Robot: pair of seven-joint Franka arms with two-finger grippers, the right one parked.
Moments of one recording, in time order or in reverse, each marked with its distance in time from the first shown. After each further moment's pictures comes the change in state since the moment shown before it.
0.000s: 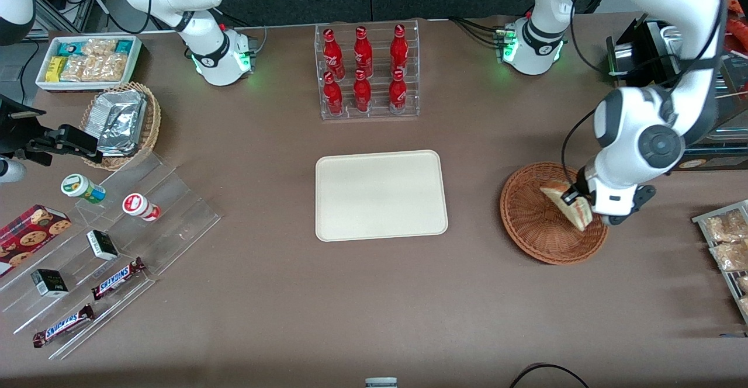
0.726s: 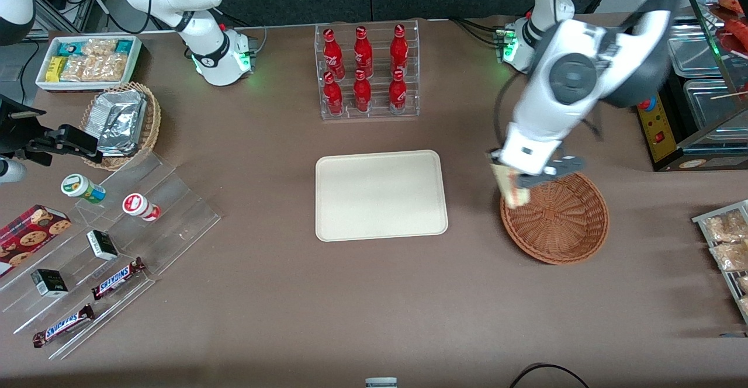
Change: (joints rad) arm -0.066 -0.017 -0.359 0.217 -0.004 -0.232 -0.027
